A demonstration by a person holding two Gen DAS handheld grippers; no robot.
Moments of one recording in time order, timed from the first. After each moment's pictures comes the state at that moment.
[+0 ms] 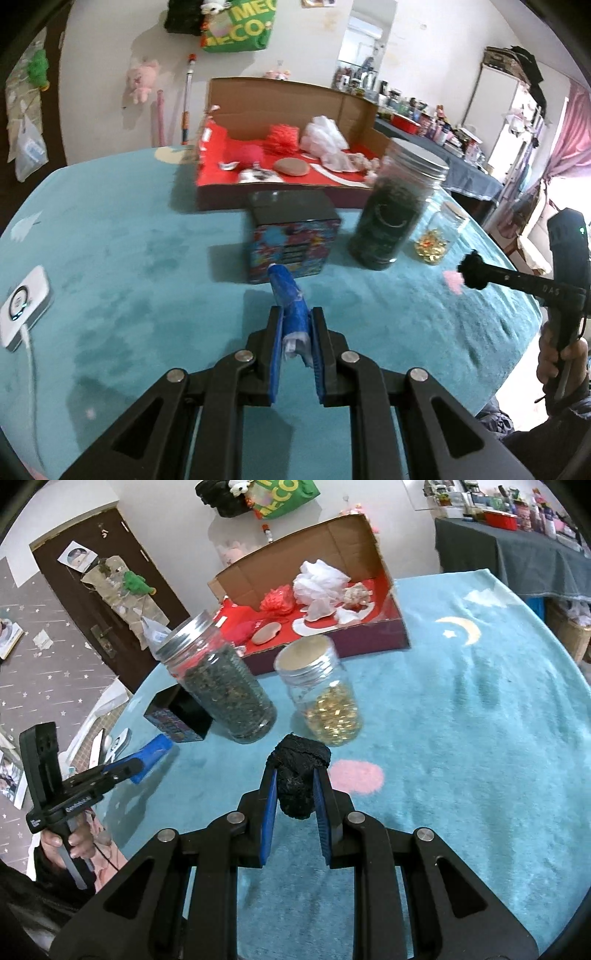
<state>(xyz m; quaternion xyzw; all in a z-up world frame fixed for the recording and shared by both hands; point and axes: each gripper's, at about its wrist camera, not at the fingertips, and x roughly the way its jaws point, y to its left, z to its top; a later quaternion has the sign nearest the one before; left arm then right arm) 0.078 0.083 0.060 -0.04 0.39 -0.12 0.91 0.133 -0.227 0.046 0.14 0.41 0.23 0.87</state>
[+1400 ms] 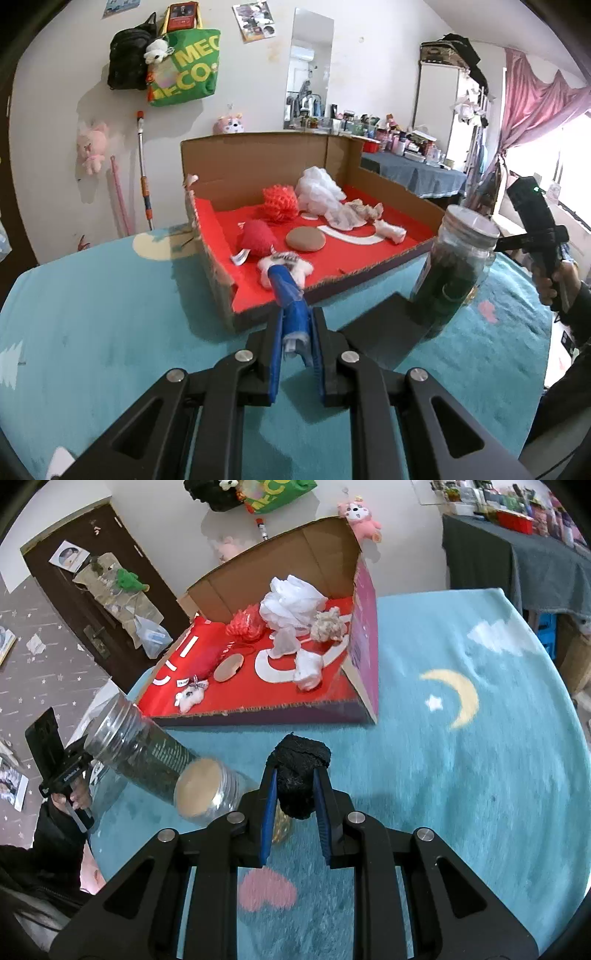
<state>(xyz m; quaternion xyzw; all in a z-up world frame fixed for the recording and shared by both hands) 0.175 0.132 0.084 0.03 0.29 -0.23 0.93 0.238 -0.262 0.051 0.12 0.43 0.25 0.86</state>
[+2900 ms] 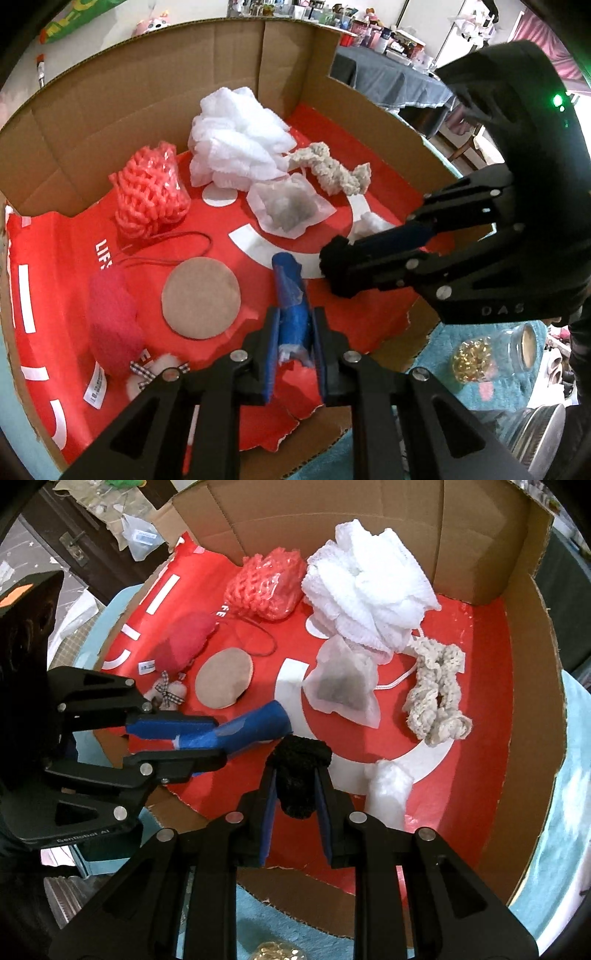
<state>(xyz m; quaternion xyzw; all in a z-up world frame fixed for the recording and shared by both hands) 0.350 -0.022 0.066 0.09 0.52 -0.29 0.80 0.397 -0.133 0.046 -0.04 0.58 0.28 0.77</state>
